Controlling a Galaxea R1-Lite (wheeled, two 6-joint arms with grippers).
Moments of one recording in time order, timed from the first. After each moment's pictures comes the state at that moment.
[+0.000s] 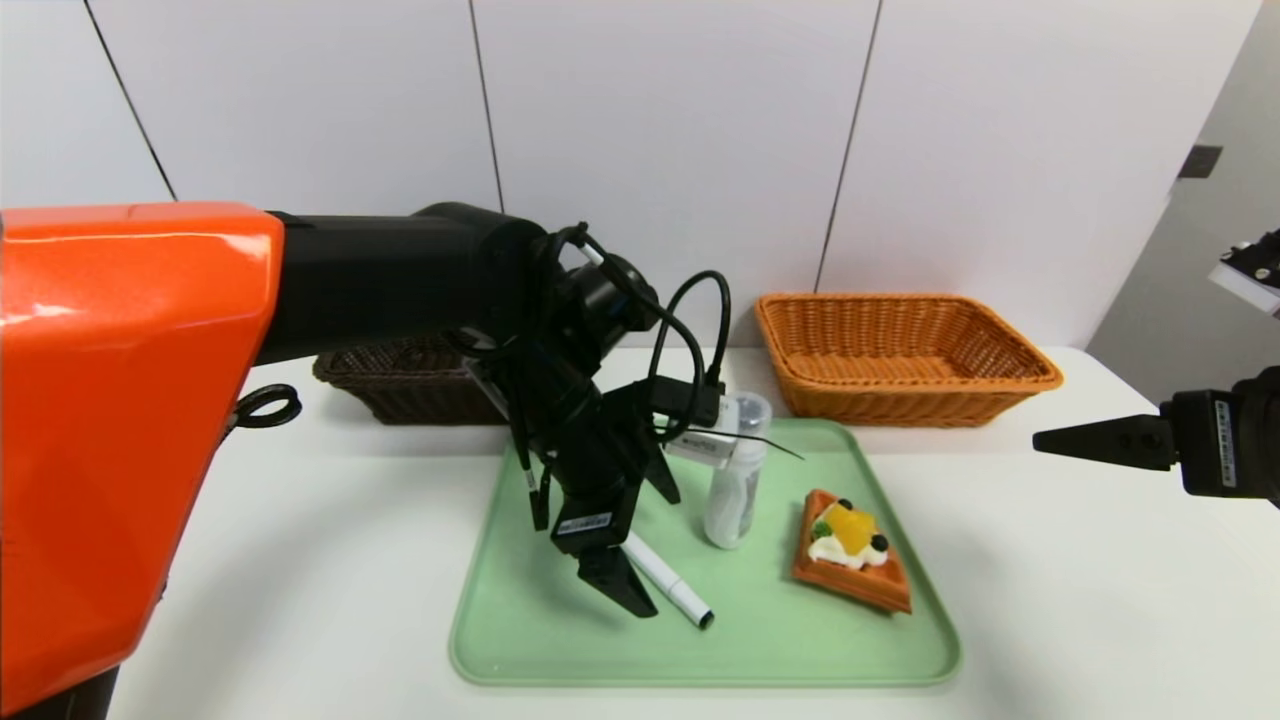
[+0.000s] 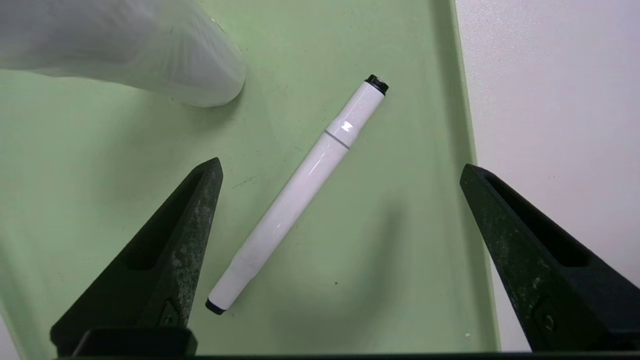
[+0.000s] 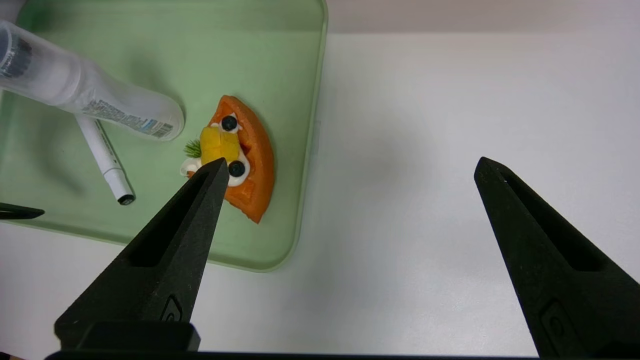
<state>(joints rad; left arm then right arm) -0.66 2.17 -1.96 1.02 -0.48 1.06 0.09 1.27 -0.99 0.40 0.18 0.11</state>
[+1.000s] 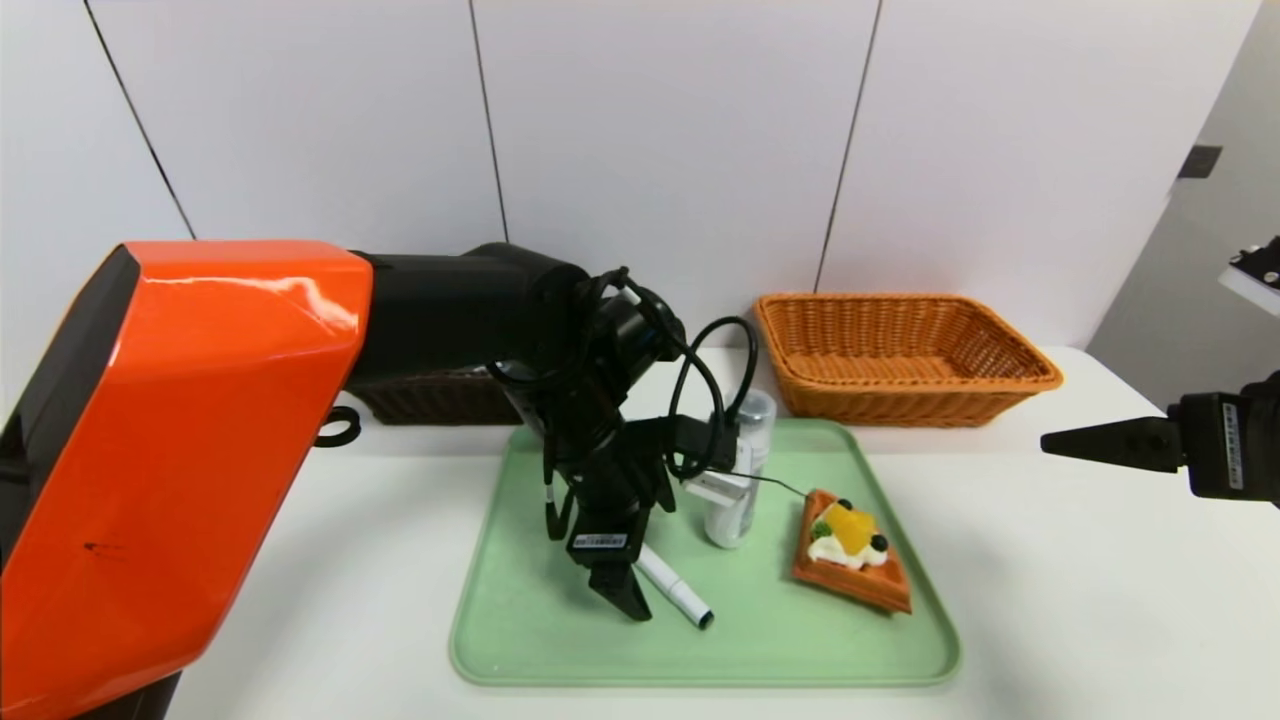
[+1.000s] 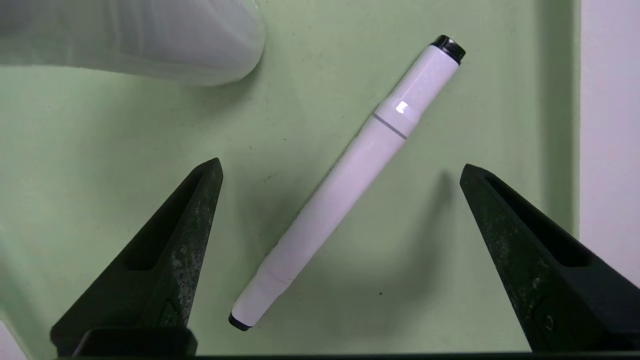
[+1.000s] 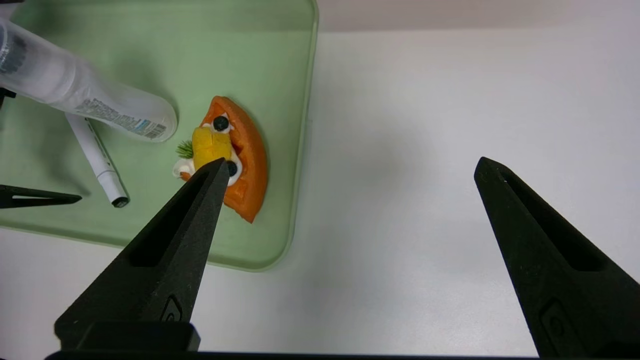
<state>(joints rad) -0.69 2.24 -1.96 0.97 -0.33 1.09 0.06 1.27 -0.98 0.40 0.18 0.11</state>
